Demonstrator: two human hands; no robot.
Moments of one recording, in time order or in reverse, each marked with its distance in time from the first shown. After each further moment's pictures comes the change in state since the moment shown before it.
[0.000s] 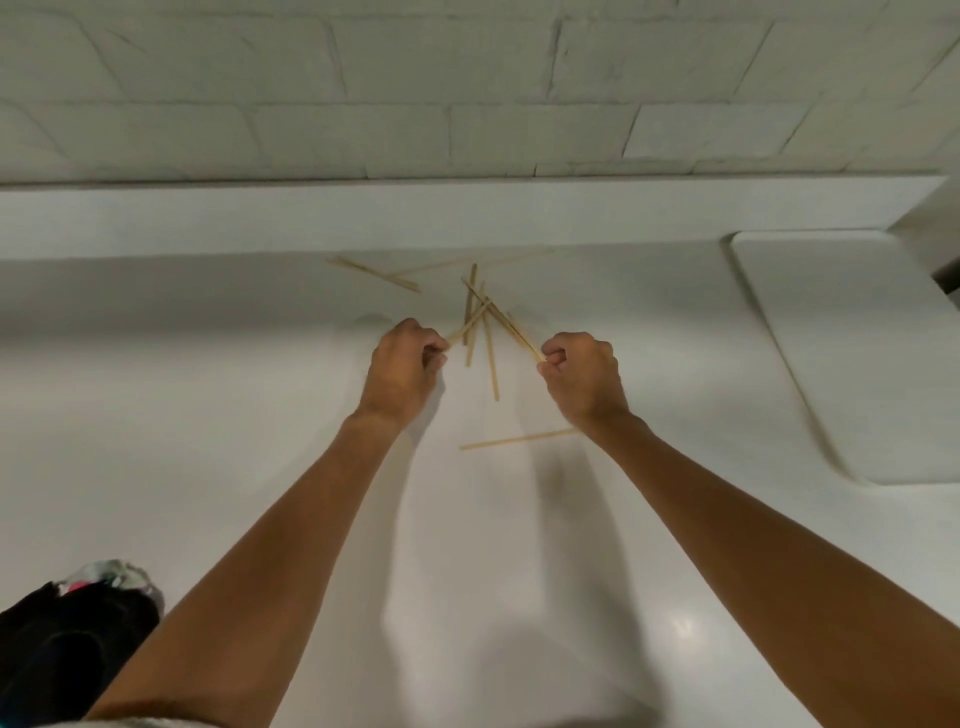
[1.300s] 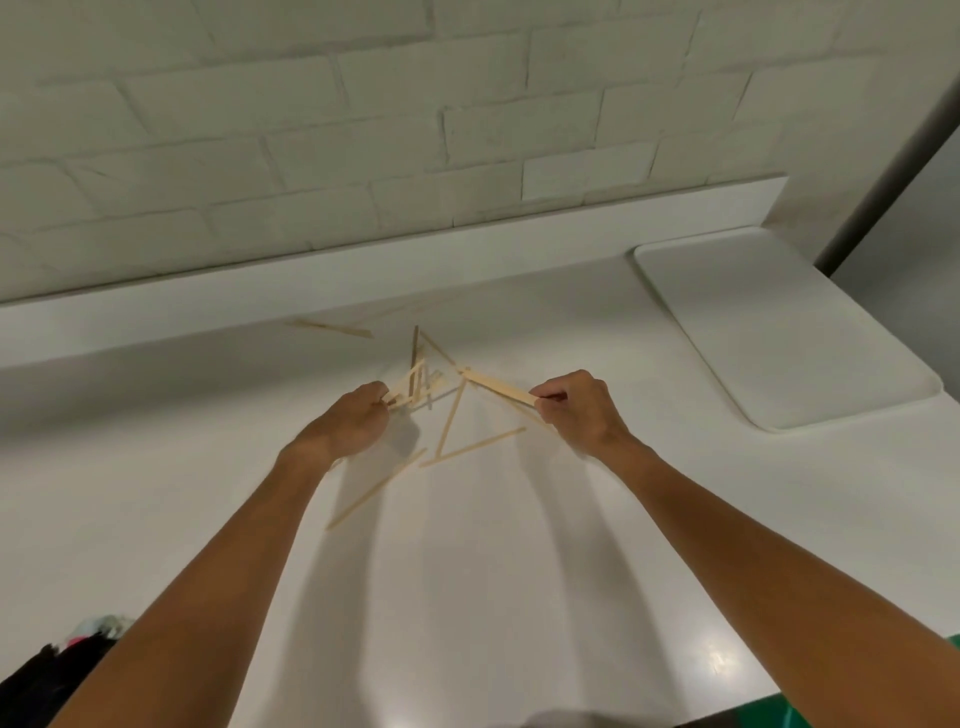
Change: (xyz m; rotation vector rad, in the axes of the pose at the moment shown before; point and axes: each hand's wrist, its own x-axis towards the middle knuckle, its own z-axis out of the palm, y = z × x) left_hand -0.029 0.033 -0.049 0.076 -0.485 -0.188; right_hand -0.057 0.044 -0.055 0.178 -0.067 0.015
